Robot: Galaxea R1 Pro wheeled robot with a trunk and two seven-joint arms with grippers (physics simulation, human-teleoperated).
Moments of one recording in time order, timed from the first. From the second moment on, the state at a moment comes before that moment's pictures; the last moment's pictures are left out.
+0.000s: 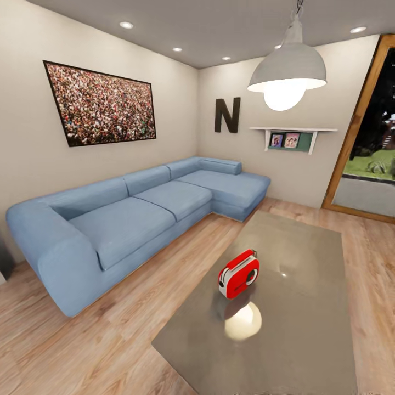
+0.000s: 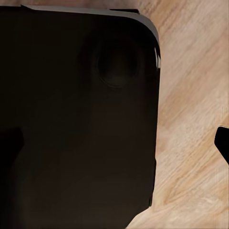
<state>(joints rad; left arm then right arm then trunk) 0.00 0.01 0.01 -0.04 0.00 -0.13 0.01 0.00 -0.01 0.00 -0.03 0.00 -0.08 0.00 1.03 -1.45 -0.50</state>
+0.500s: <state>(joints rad) 0.00 0.01 0.01 -0.04 0.00 -0.13 0.01 0.00 -0.01 0.00 -0.03 0.00 -0.08 0.00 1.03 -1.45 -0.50</state>
